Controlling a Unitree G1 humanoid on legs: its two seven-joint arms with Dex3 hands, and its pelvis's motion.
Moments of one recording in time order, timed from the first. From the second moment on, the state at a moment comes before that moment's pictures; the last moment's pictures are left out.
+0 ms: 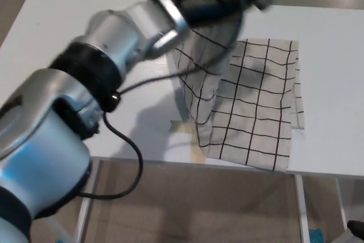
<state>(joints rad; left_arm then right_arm) -1.34 0.29 -0.87 1.00 1.02 -0.44 0.67 0.47 -0.08 -0.22 0.02 0.01 -0.24 0.01</state>
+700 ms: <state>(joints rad) -1.21 0.18 -1.00 0.94 1.07 -0.50 0.49 0.45 -0.09 -0.22 0.00 0.01 -0.22 0.02</state>
